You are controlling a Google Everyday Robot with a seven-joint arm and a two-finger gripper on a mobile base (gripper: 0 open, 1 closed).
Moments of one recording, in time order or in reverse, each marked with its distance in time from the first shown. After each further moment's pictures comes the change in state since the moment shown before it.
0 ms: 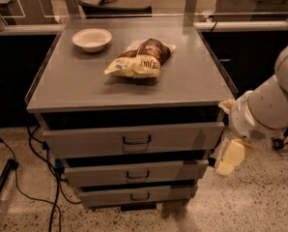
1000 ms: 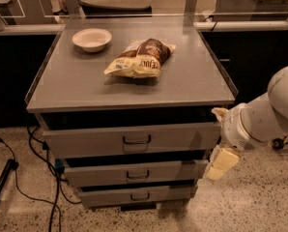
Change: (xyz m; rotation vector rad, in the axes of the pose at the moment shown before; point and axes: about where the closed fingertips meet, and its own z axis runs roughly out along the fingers) arm -0.003 0.003 0.035 0.037 -0.080 0.001
